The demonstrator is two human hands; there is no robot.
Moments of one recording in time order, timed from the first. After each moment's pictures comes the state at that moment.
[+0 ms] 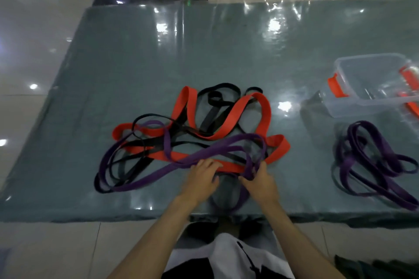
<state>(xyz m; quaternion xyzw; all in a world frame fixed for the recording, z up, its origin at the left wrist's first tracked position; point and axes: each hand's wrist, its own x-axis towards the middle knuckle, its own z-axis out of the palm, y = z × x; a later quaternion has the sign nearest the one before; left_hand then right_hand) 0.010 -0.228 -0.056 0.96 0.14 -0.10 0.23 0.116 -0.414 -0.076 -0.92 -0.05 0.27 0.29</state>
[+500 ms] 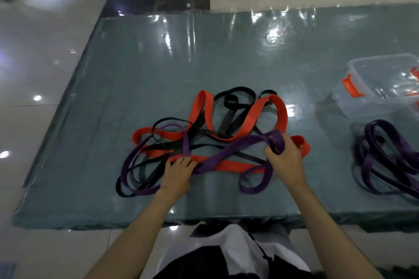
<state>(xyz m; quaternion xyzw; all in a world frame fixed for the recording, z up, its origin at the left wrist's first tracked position) -0.056 -0.112 -0.076 0.97 0.18 -0.18 0.07 0.134 -0.371 -0.007 -0.86 -0.10 0.11 0.48</state>
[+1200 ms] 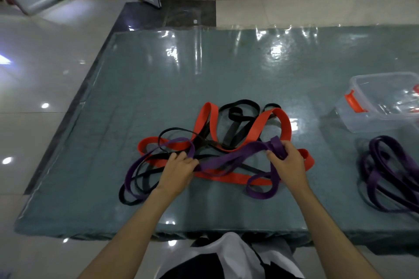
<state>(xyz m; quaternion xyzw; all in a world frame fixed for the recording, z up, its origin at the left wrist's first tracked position) -0.041 -0.089 -0.033 1.00 0.06 0.01 0.00 0.149 -0.360 -0.002 -0.84 -0.12 0.13 0.51</state>
